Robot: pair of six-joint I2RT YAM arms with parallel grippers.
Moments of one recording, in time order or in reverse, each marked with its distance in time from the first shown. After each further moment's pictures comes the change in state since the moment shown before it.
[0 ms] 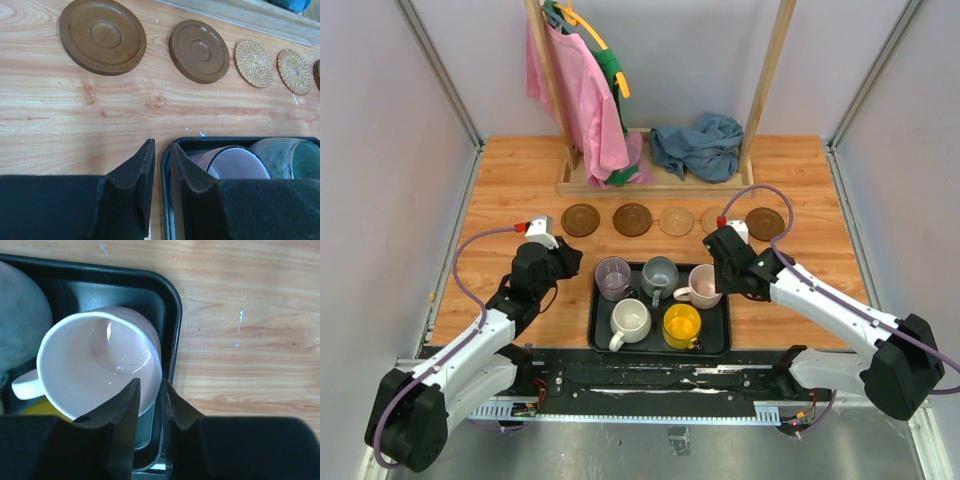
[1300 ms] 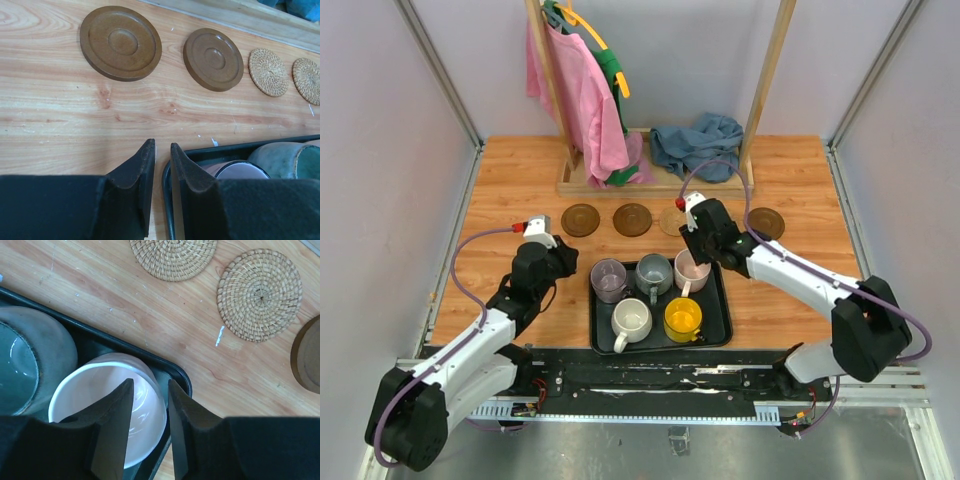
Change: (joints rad) left arm 0.000 0.012 0.000 0.006 -0.063 0.016; right arm -0.069 0.262 0.119 0.395 -0.142 -0.560
